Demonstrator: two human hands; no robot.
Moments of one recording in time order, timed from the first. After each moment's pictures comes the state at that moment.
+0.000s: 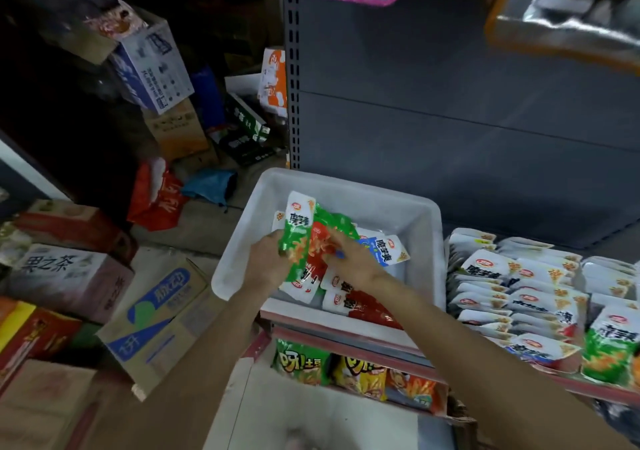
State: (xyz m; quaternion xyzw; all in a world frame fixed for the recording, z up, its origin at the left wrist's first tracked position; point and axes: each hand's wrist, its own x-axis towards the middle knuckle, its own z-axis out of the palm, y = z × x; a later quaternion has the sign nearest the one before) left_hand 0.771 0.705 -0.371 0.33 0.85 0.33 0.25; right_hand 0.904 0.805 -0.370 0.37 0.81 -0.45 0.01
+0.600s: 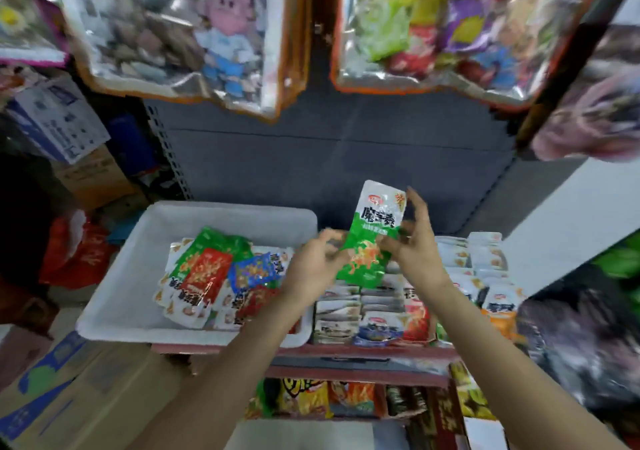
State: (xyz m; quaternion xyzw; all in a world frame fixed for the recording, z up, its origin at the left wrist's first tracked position) left_hand 0.999 0.808 -0.293 0.48 0.70 0.41 0.33; right_hand 1.142 0.884 -0.285 0.41 0.63 -0.52 -0.42
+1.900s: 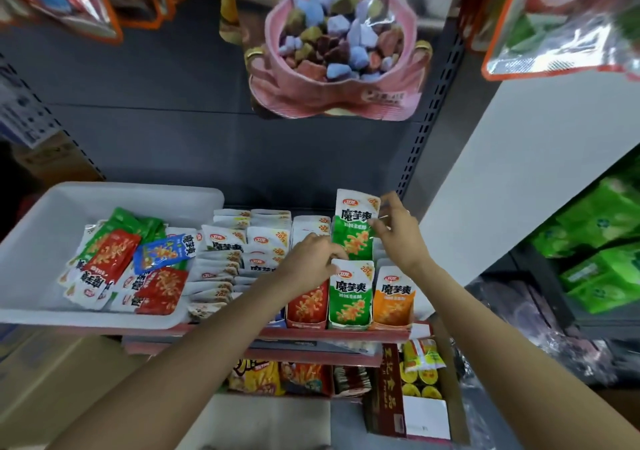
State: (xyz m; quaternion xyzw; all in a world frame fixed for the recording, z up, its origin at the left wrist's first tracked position) left_hand 1.166 0.895 -0.329 0.68 0.68 0.16 0.23; right_hand 1.314 0.987 -0.318 0.46 0.77 -0.36 -0.26
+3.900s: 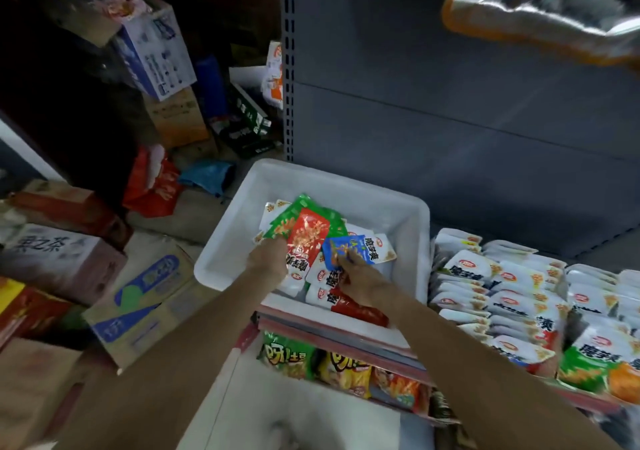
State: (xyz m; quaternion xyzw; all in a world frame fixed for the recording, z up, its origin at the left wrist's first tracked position) left_hand 0.791 0.726 -0.396 0.39 0.89 0.06 0.20; right_hand 0.945 0.821 -0.394 0.33 0.88 -0.24 0.24
